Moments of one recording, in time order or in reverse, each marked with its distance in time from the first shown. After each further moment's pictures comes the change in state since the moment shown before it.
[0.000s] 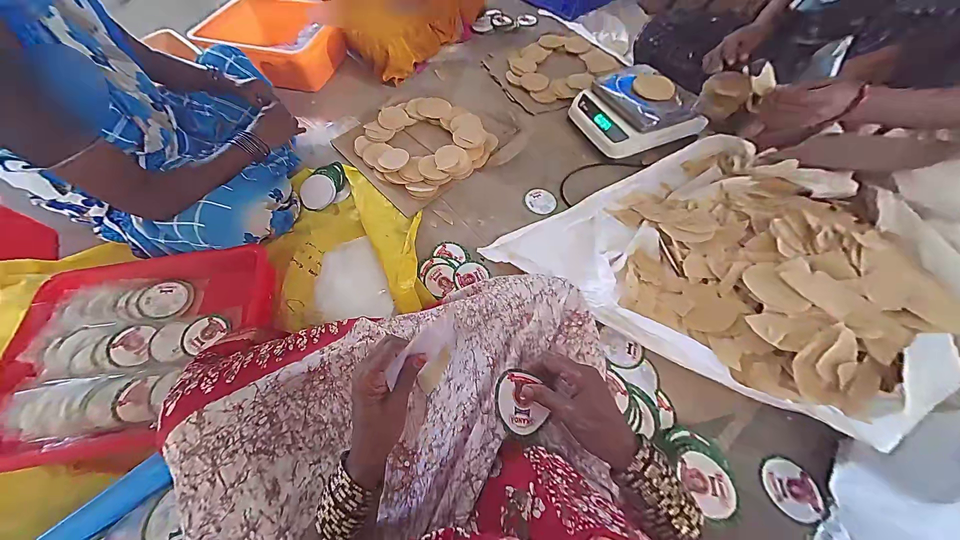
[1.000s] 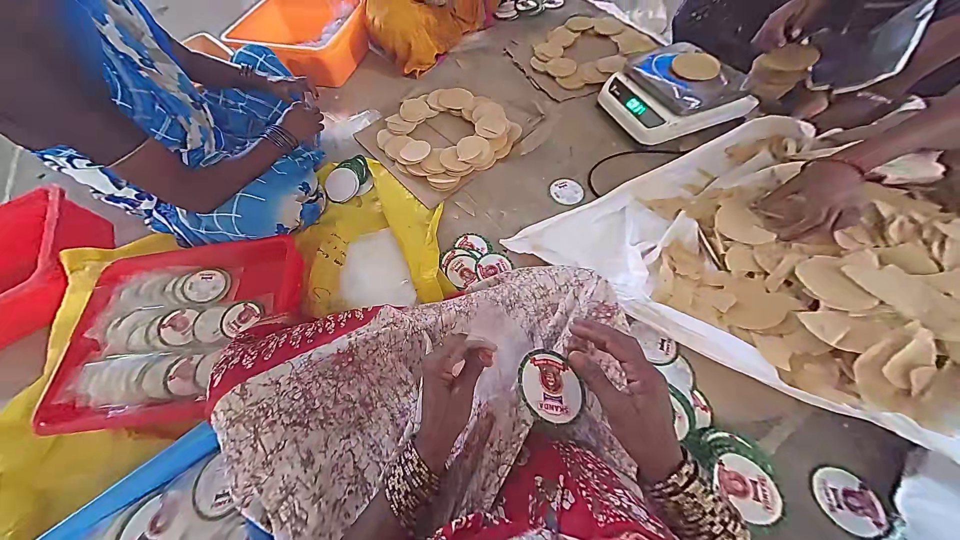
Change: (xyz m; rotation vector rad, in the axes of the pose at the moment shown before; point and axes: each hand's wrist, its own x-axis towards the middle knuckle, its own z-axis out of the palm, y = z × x) left_hand -0.021 -0.003 0.042 -0.265 -0.090 -0.139; right_hand -0.006 -0.013 0.006 0.091 0.362 -0.147
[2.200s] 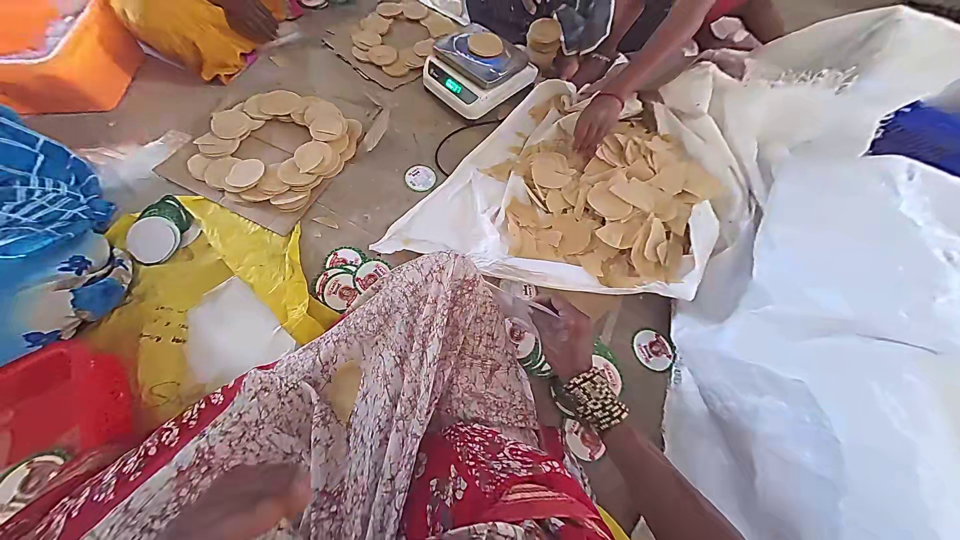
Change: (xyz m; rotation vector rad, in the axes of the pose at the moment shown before) left_hand 0.016 0.115 -0.033 0.005 -0.365 0.105; right_hand -0.020 0.087 -0.085 -0.498 0.343 0.247
